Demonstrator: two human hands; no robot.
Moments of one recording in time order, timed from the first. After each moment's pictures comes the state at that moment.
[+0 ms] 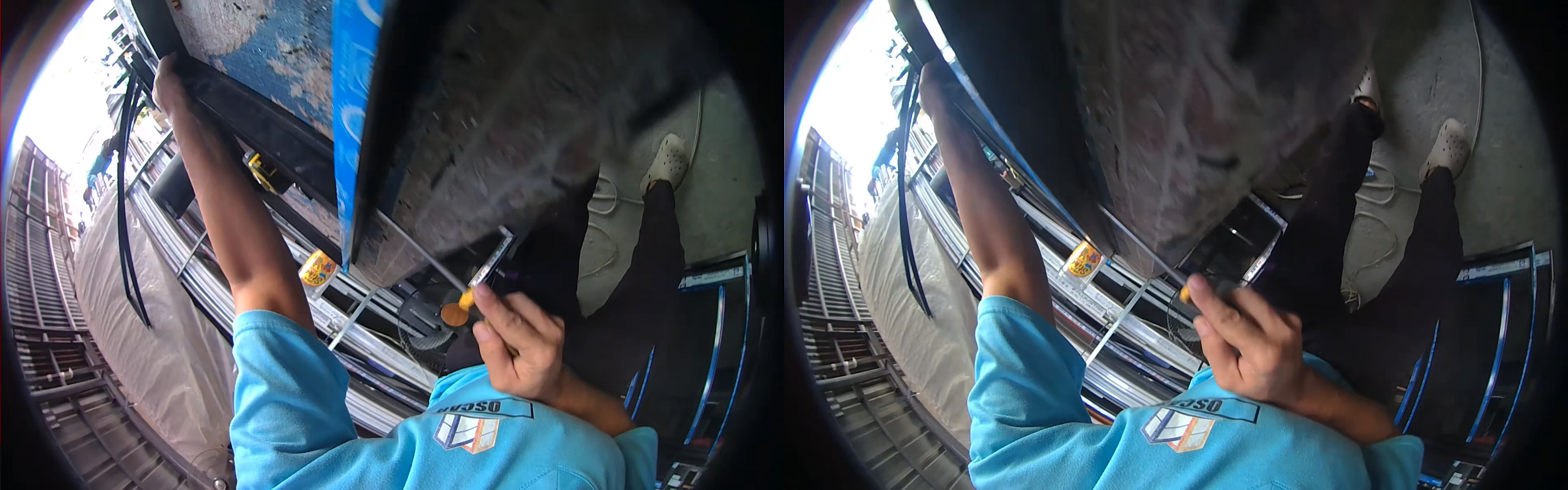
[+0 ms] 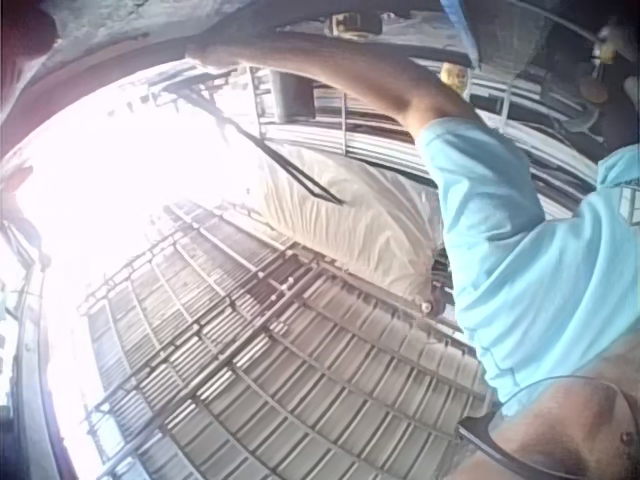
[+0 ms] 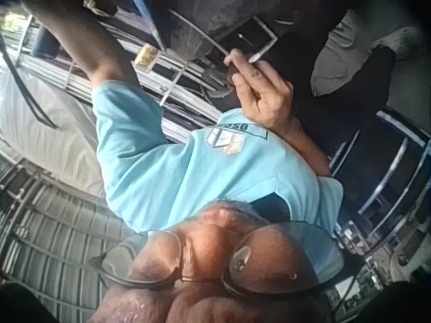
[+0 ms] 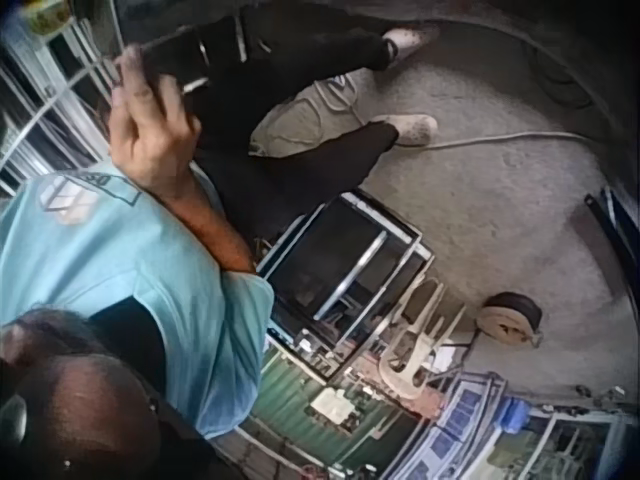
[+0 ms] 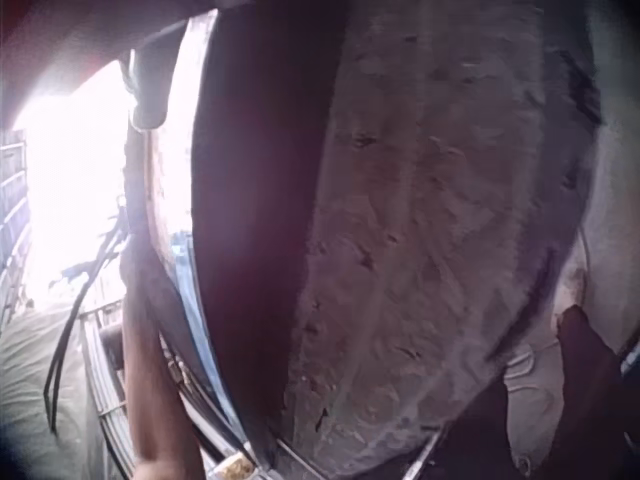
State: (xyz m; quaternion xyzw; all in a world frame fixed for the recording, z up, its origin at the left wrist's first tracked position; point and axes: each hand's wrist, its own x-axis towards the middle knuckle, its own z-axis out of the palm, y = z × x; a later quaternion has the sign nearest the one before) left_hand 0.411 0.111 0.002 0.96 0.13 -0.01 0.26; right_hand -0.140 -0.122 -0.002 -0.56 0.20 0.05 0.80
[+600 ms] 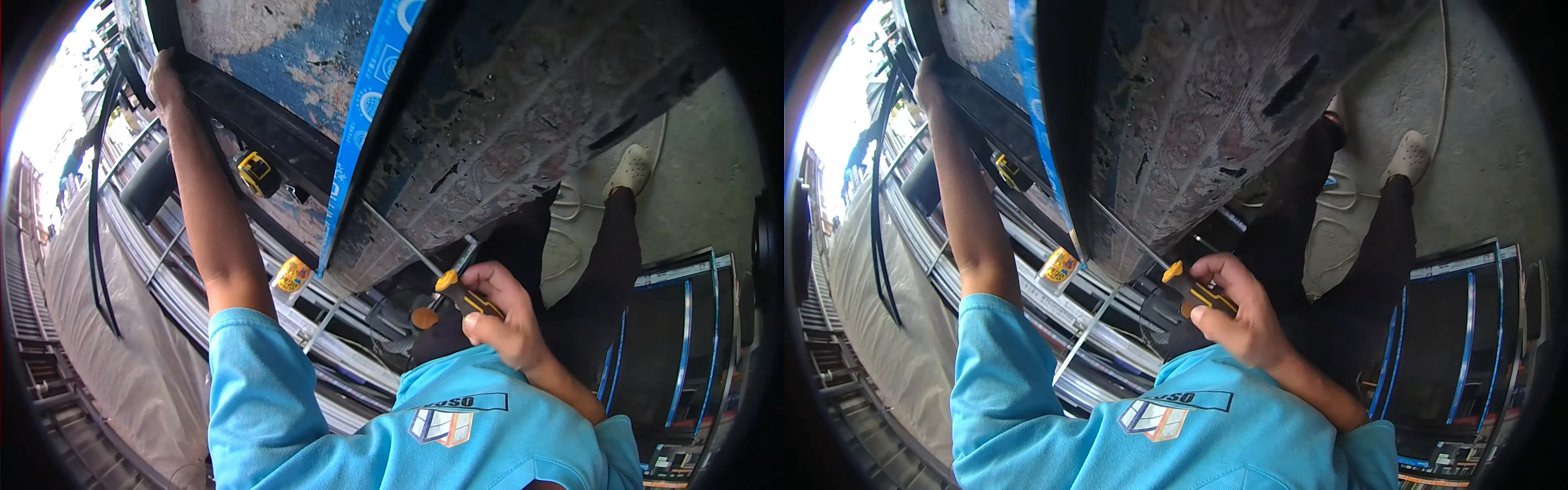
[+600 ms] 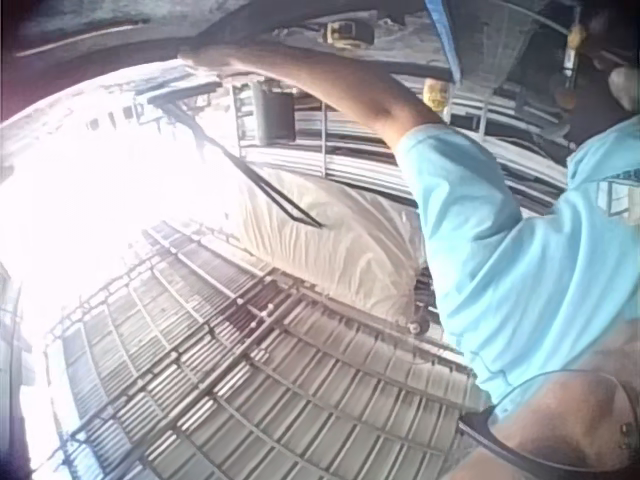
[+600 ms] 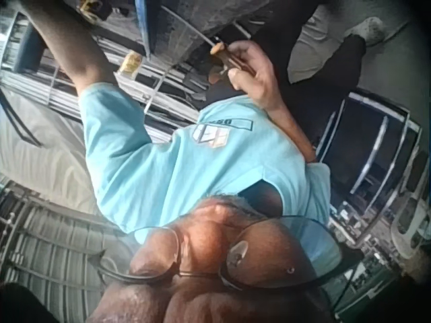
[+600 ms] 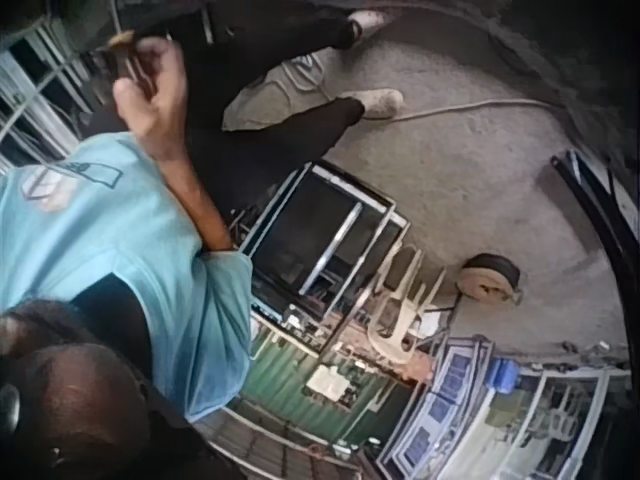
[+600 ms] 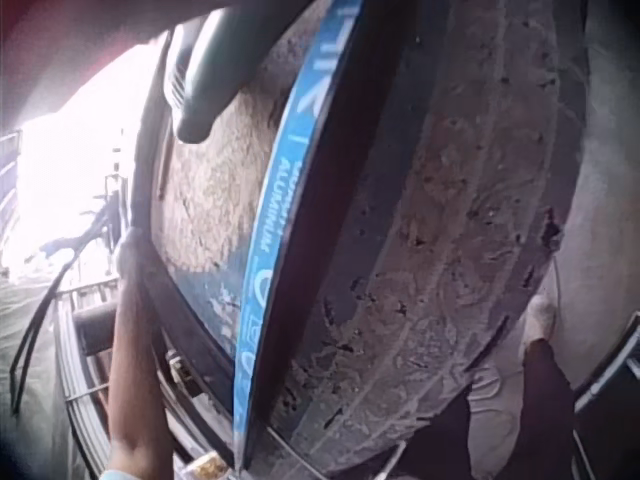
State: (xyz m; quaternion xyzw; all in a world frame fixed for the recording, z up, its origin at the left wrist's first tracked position) left_hand 0.439 0.130 0.012 0.97 0.07 0.03 0.23; right_hand -0.130 -0.134 -0.004 0.07 0.32 0.25 0.91
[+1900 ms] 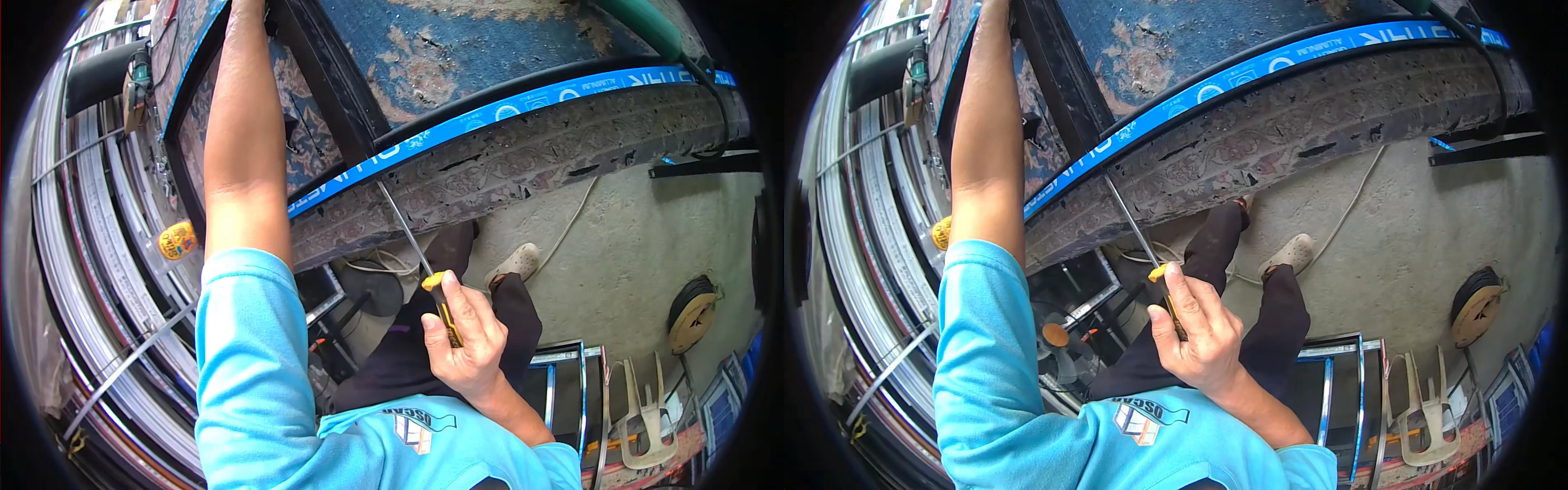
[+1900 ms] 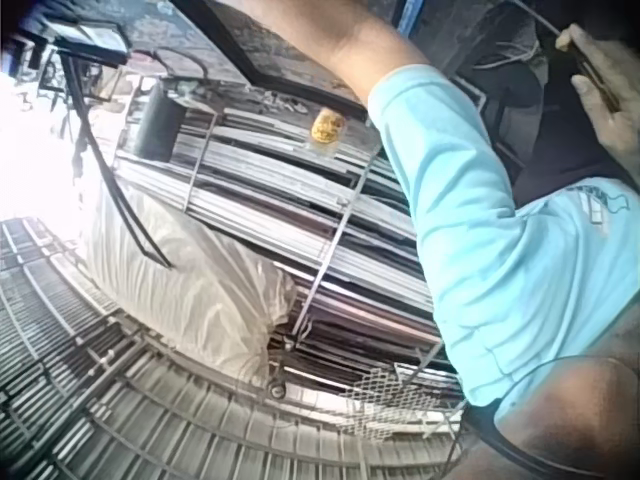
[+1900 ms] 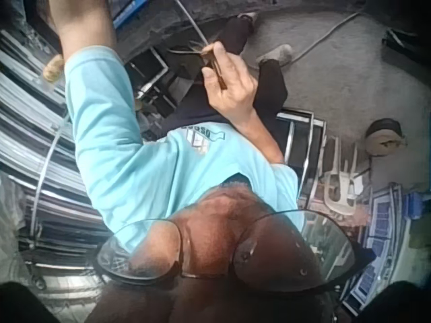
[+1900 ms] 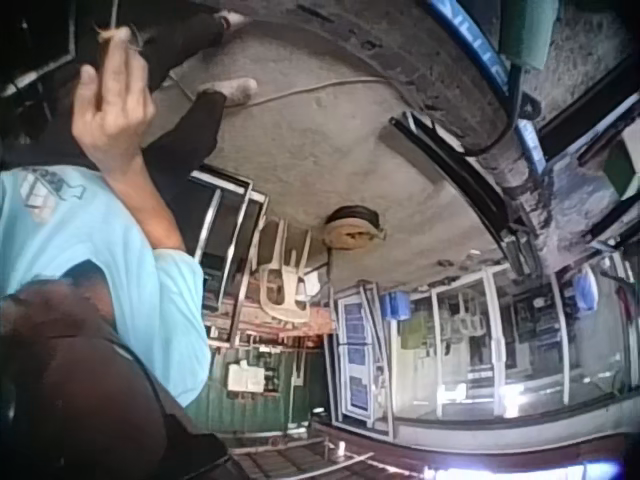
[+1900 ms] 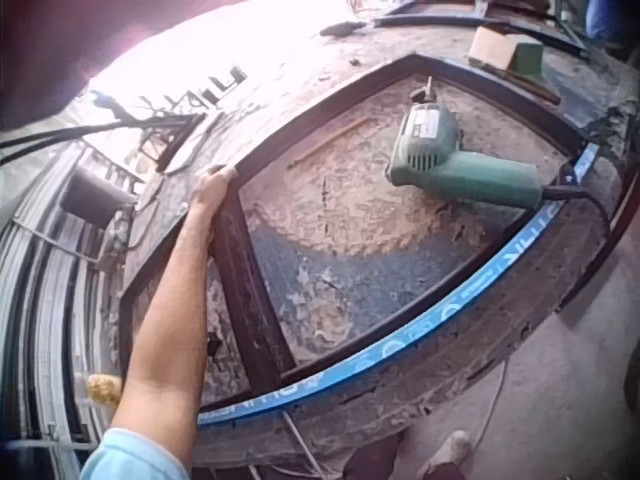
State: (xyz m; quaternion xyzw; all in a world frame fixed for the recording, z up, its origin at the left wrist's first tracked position) left_hand 0.362 0.085 -0.008 0.95 0.01 0.12 0.28; right_hand -0.130 -0.170 0.008 -0.76 0.04 -0.01 0.65
